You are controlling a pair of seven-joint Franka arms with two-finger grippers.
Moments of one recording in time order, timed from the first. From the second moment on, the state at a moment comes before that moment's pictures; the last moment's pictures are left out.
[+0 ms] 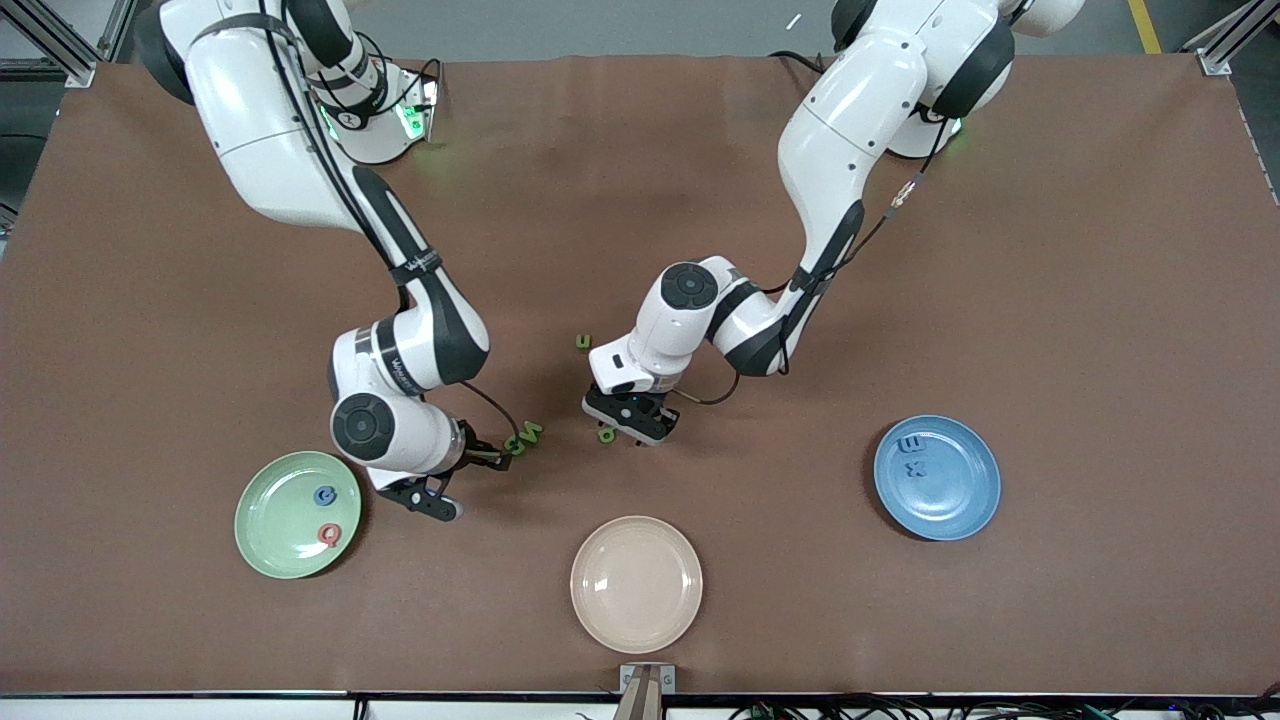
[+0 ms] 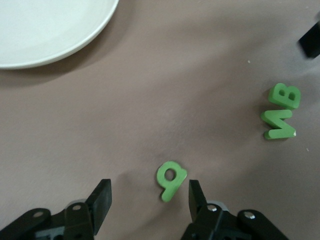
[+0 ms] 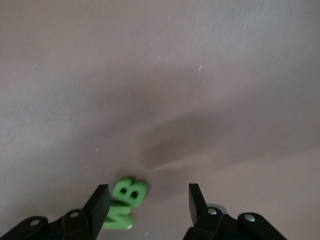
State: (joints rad) left arm -0.64 0.98 -0.14 -1.36 0.18 2.77 -0.38; right arm 0.33 0.81 0.05 -1.41 0.12 2.13 0.70
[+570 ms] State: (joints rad) left arm -0.71 1.05 -0.08 -1.29 0.18 2.79 -0.35; right arm 0.38 0.81 0.05 -1.49 0.12 2.27 0.79
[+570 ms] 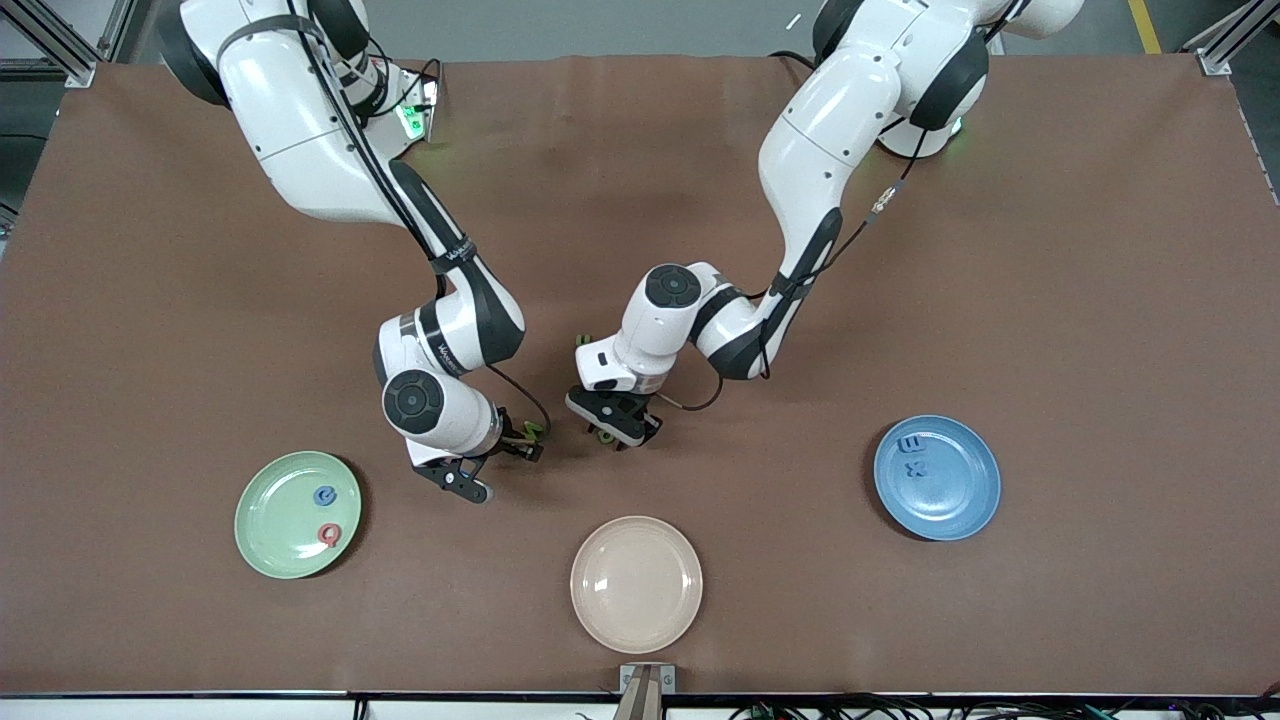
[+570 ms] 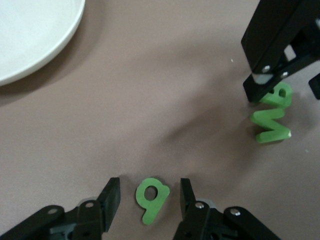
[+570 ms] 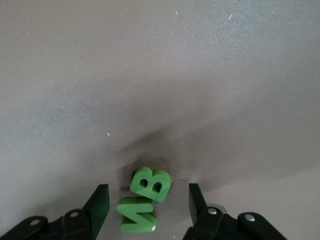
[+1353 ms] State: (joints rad) left arm -0.72 1.04 -0.05 -1.28 0.20 2.76 -0.31; right arm 0.38 0.82 0.05 -1.50 0.12 2.28 0.79
